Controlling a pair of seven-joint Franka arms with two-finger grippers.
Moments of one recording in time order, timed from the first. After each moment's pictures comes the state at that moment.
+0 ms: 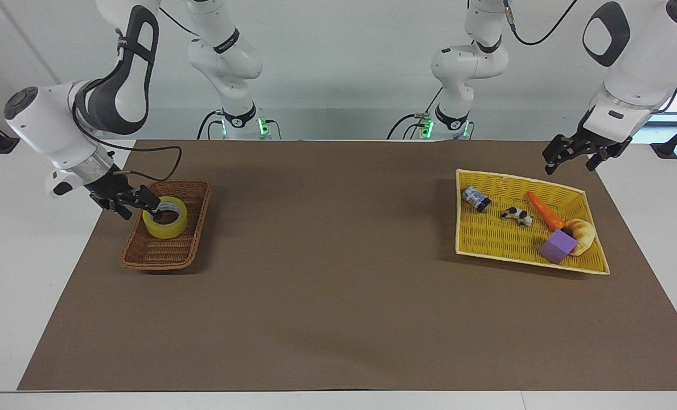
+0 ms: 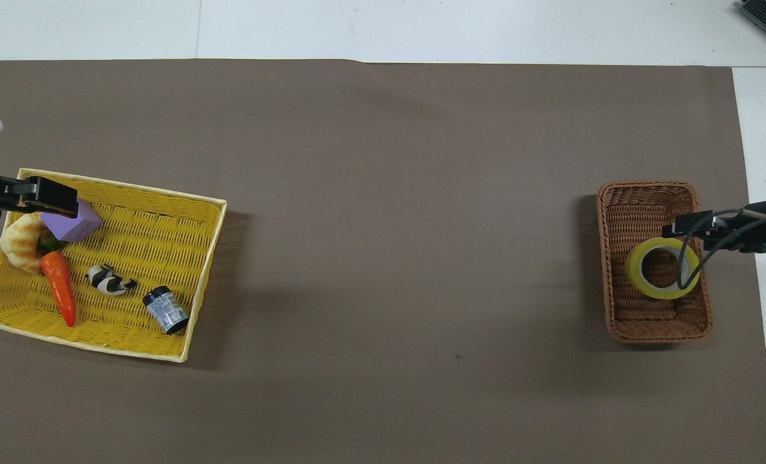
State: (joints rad) left arm 0.03 0.01 -0.01 -1.61 0.05 1.62 0.00; right arm -0.27 0.13 0.02 -1.88 0.21 2.02 -0.19
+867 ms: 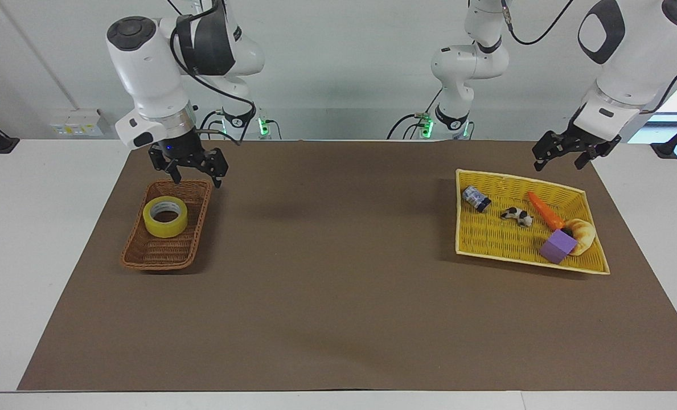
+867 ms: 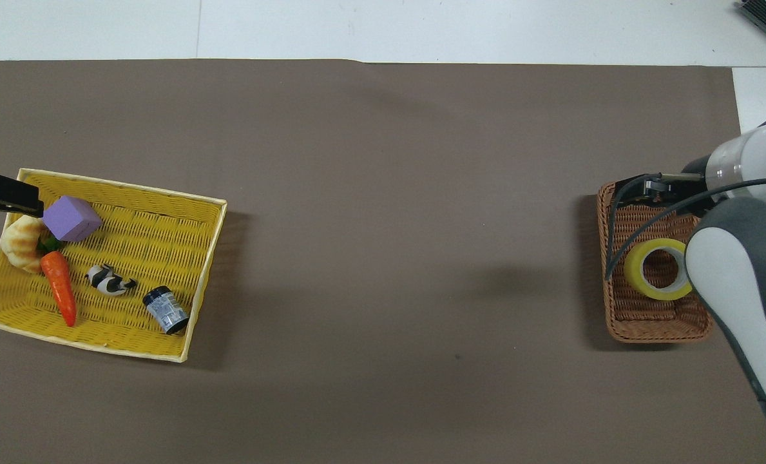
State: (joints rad) left arm 0.00 0.02 -0.02 -1.57 0.01 1.50 0.00; right arm 0.09 -0.03 0.04 -1.78 -0.02 1.78 0.26
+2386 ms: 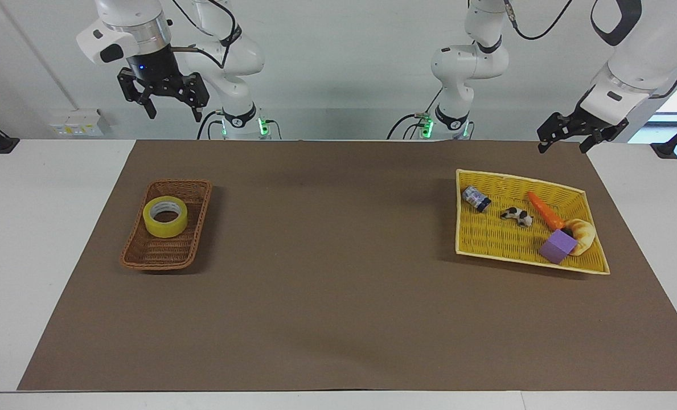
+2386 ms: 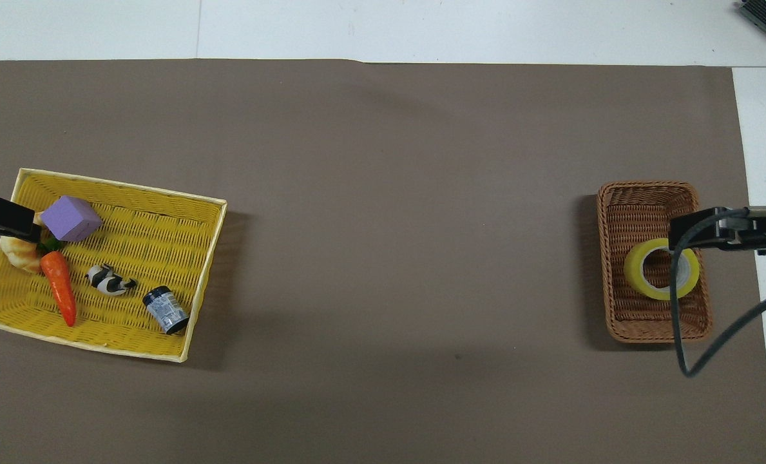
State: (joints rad) left arm 0.01 0.02 -0.01 -1.52 0.01 1.43 0.06; right arm 0.06 -0.08 0.01 -1.50 -0.04 1.39 0.13
